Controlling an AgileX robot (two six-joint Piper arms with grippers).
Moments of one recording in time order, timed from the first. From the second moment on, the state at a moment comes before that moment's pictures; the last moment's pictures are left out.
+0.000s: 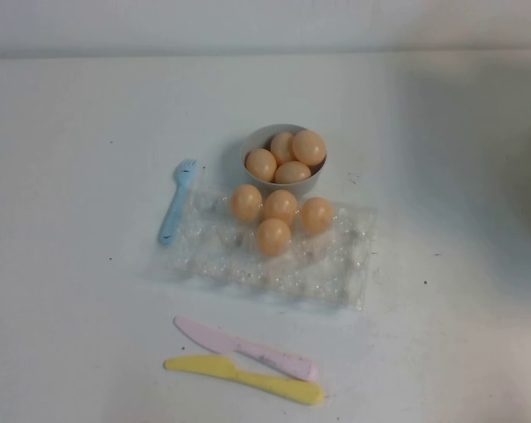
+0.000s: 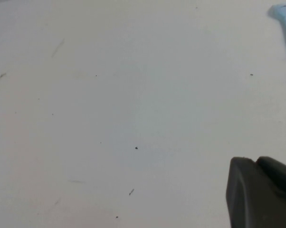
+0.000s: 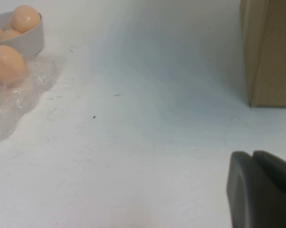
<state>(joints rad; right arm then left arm) 0.12 -0.01 0.03 0.03 0.36 0.13 0.02 -0.01 0.03 0.00 0.37 0.13</state>
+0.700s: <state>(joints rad) 0.12 -0.01 0.03 0.03 0.36 0.13 0.02 -0.01 0.03 -0.21 -0.03 -0.18</state>
